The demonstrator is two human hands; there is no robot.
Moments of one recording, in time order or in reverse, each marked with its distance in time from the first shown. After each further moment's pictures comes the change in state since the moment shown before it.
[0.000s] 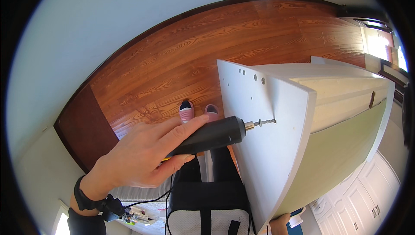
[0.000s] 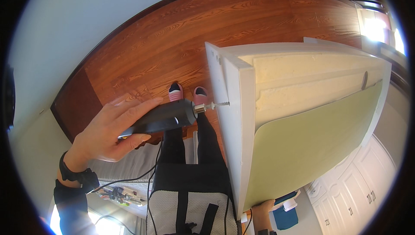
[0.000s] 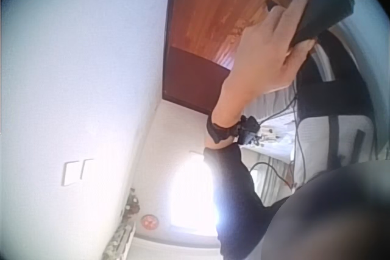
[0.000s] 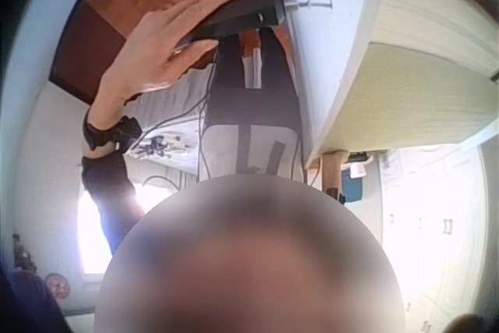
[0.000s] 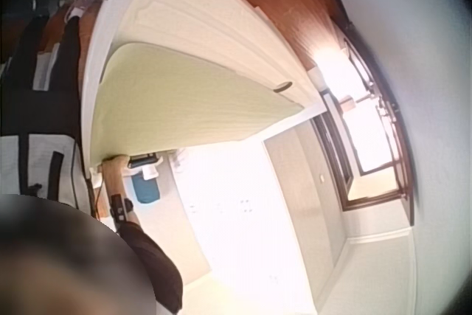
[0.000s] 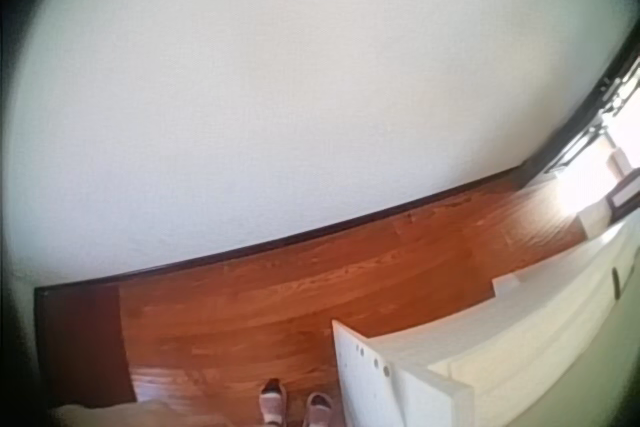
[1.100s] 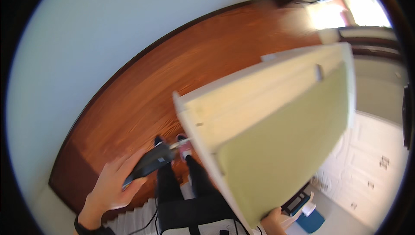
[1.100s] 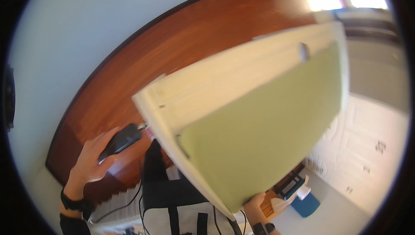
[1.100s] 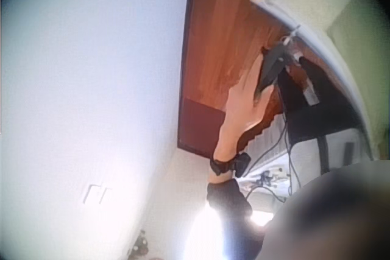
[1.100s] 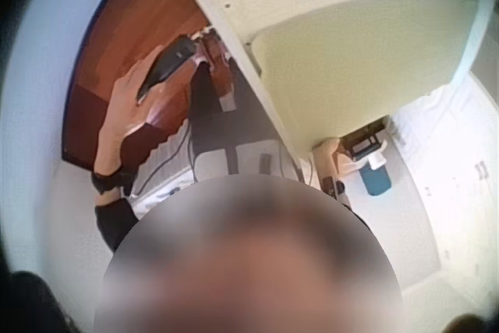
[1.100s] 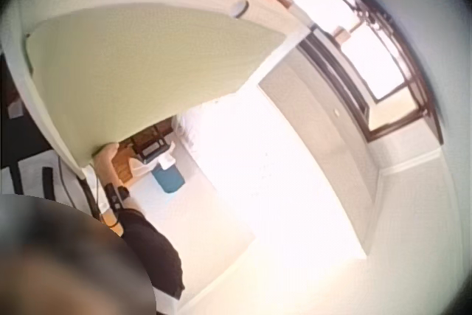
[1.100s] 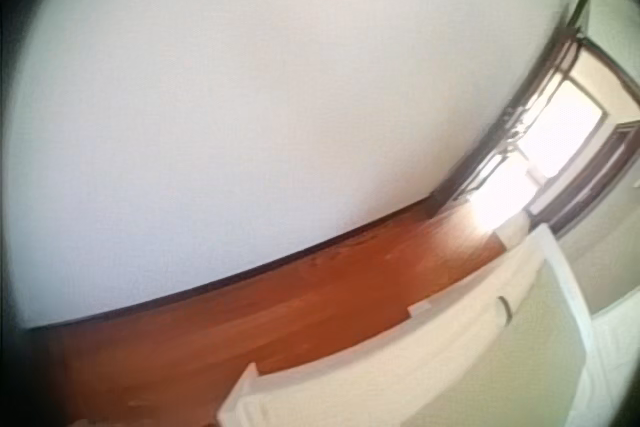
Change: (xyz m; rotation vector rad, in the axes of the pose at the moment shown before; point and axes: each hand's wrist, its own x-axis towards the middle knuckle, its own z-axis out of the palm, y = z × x) left_hand 0.021 0.028 -0.001 0.079 -0.026 -0.091; right_hand 0.012 0.003 0.004 0.083 0.034 -0.076
